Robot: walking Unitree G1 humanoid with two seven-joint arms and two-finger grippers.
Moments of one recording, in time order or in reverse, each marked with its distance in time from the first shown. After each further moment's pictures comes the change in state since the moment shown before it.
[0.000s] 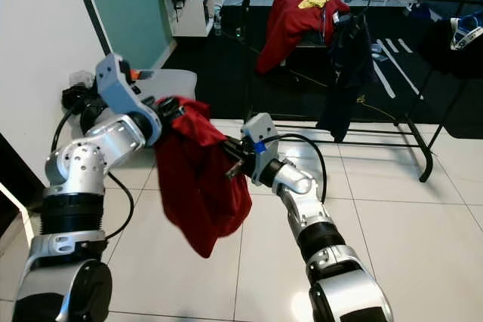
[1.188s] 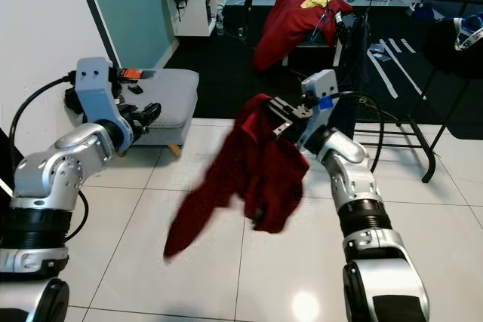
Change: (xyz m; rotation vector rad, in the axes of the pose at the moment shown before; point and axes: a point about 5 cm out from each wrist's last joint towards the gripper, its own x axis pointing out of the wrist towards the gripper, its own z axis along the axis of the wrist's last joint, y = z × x) left arm -0.015 0.031 0.014 0.437 -0.068 0.031; right arm -0.037 -0.066 0.055 0.066 -0.093 -0.110
